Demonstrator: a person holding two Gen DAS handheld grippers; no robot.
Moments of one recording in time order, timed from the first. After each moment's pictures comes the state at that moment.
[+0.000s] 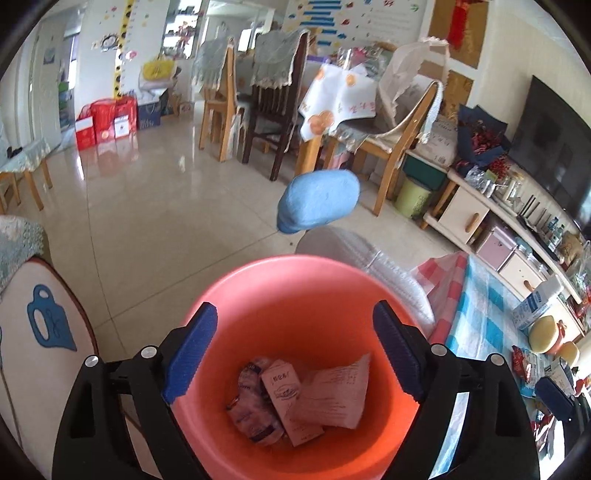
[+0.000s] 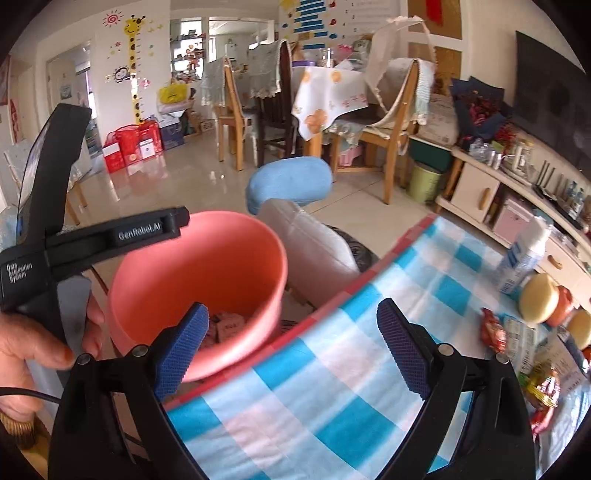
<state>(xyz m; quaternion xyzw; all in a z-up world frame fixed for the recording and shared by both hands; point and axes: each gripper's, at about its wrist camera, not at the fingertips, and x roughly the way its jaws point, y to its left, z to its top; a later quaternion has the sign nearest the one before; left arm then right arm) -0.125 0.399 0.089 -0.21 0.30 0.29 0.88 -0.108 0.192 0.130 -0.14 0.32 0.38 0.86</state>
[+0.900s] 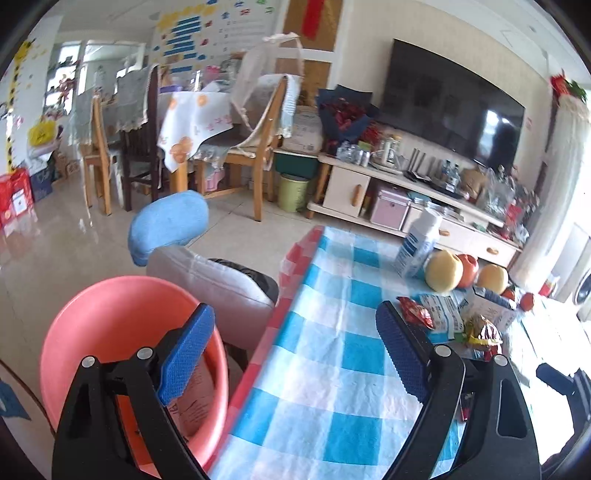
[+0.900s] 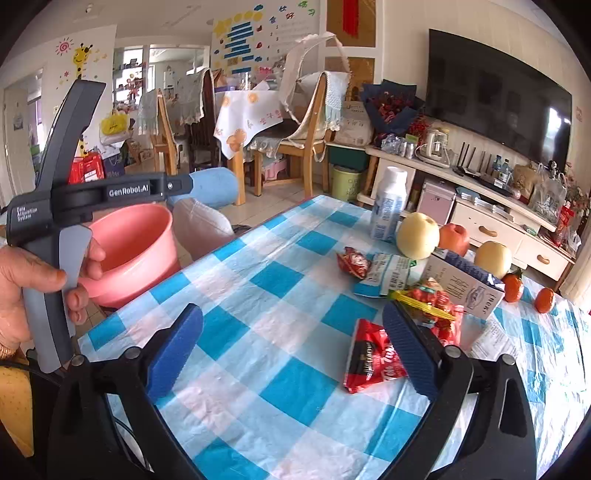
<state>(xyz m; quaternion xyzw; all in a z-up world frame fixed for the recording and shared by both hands) -0.077 0.246 0.107 -0.10 0.27 0.08 0.95 -0.132 0.014 0.120 -0.10 0.28 0.27 0.92</state>
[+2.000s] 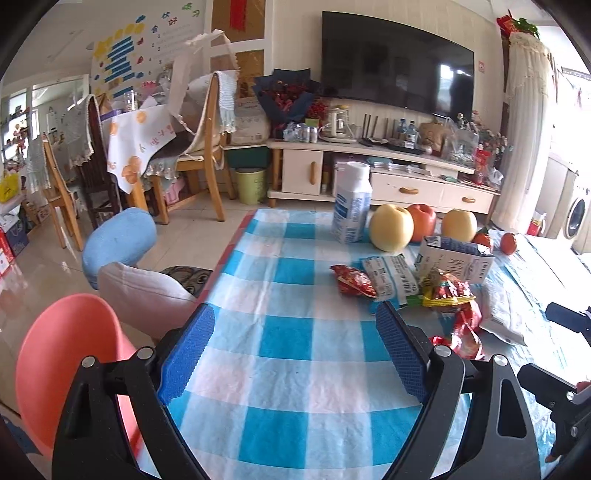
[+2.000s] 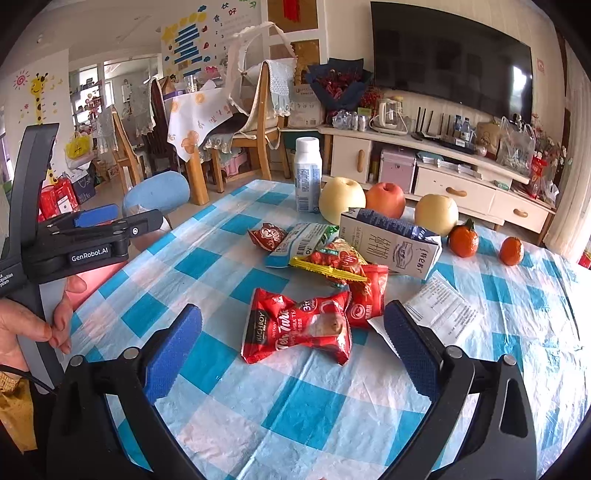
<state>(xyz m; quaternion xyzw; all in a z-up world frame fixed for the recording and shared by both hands) -0.054 0.146 0.093 -0.02 0.30 0.02 0.95 -0.103 -0.085 0.111 -0.04 0.32 0.21 0.92</state>
